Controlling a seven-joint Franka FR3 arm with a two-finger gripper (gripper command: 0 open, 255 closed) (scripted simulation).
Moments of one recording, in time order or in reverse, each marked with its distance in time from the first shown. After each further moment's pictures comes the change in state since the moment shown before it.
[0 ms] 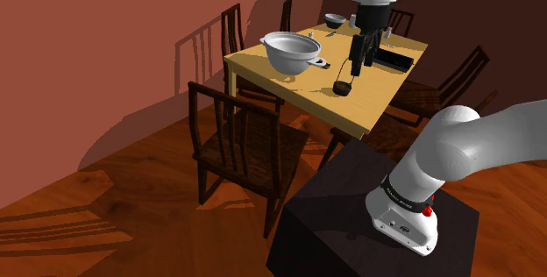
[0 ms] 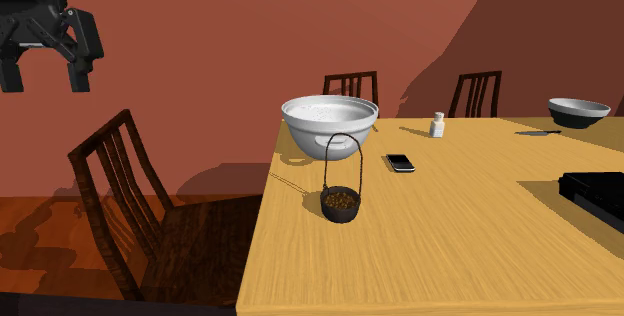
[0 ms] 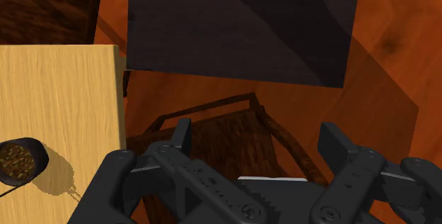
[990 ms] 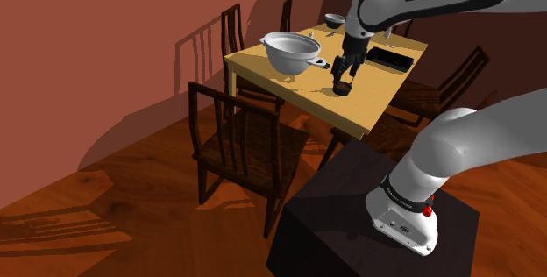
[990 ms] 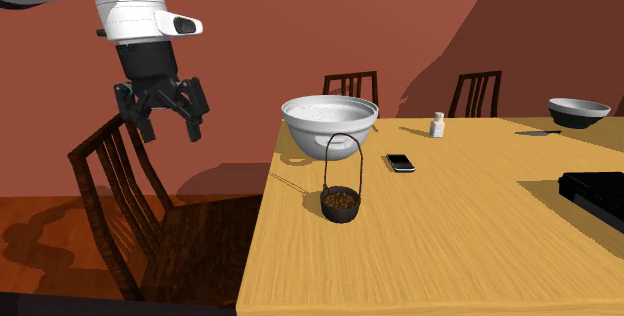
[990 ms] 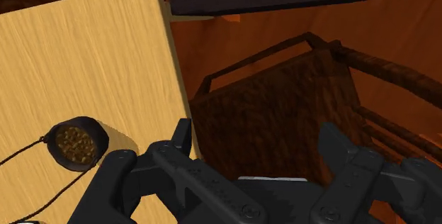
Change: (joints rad) arm -0.139 0.154 -0.118 -0.191 -0.162 0.534 0.014
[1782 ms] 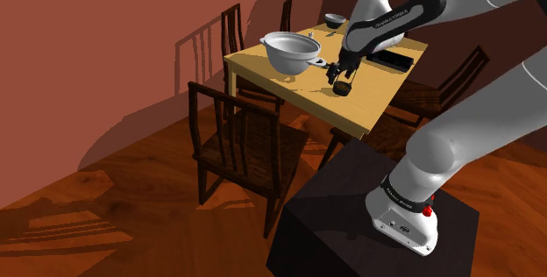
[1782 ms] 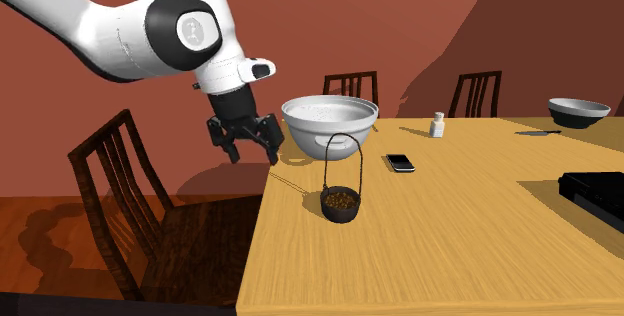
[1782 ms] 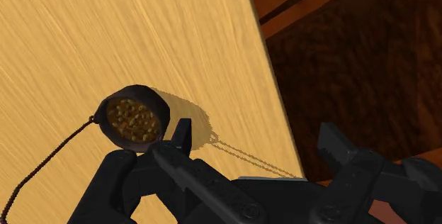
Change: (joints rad) arm -0.122 0.328 -0.125 0.018 -0.108 0.501 0.039
